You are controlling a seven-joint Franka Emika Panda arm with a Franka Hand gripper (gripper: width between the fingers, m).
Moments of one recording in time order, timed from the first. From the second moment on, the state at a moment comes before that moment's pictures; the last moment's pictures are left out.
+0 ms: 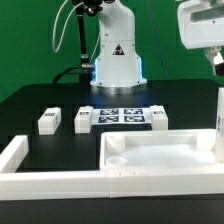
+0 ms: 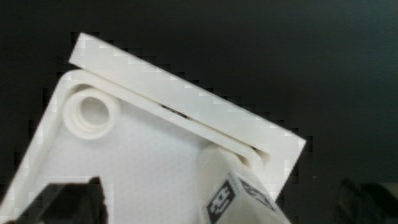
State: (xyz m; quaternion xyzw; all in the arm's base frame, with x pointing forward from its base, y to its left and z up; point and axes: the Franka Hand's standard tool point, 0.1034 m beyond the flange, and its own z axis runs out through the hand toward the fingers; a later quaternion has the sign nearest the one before) arm 0.590 0.130 0.127 -0.89 0.45 0.00 0.09
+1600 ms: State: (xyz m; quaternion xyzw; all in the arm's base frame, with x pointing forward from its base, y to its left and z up) arm 0.495 0.069 0.057 -0.99 0.07 0.12 0.06
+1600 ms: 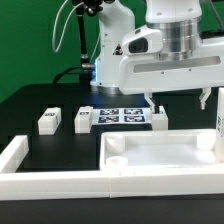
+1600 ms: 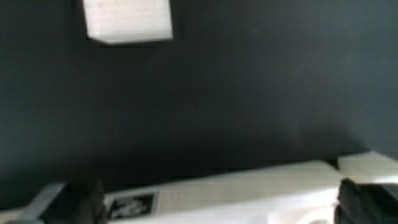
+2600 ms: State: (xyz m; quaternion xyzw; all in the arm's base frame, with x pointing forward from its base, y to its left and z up) arm 0.457 0.054 0.036 -0.91 0.07 0.40 0.07
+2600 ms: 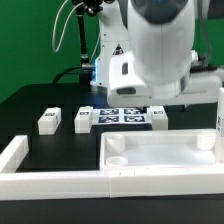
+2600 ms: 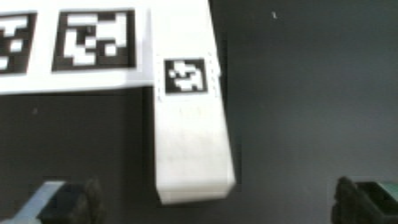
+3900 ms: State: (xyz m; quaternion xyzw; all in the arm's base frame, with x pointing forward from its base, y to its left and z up) arm 0.432 0.044 0.004 -0.89 0.11 0.44 0.07
